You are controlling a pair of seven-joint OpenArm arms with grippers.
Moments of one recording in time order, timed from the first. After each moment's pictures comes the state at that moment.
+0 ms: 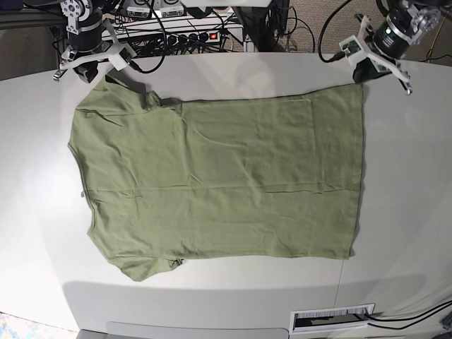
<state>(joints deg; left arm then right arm) 50.5 -37.5 -3.5 120.4 22.7 -18.4 10.9 -51.5 36.4 -3.3 124.7 -40.6 5.2 -45.2</state>
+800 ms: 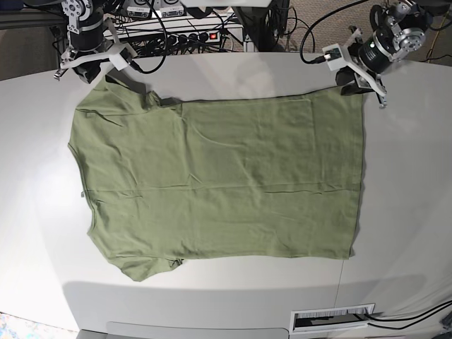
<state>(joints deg) 36.3 -43.7 13.1 112.0 27.6 -17.6 12.3 -51.5 36.0 -3.3 124.7 -39.8 5.0 -45.0</state>
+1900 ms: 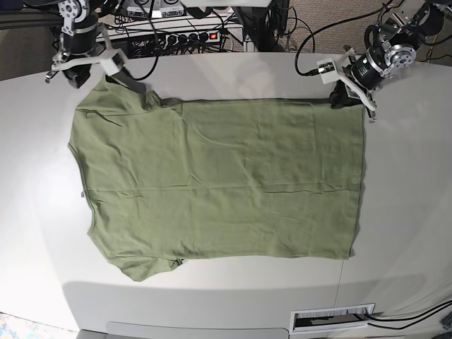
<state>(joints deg) 24.3 -44.2 25.4 100.3 29.8 -12.5 7.1 -51.5 36.0 -0.5 124.7 -41.2 2.4 -46.7</state>
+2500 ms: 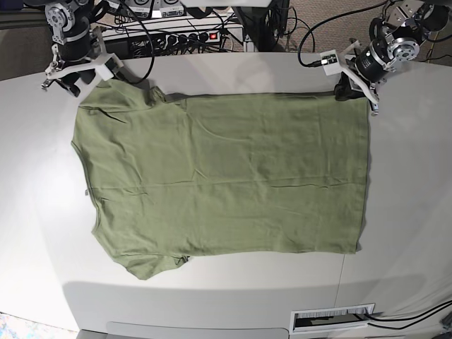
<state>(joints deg) 27.4 -46.4 25.3 103.0 30.6 -13.1 9.5 -51.6 39.1 3.6 124.7 -30.5 8.8 -40.7</state>
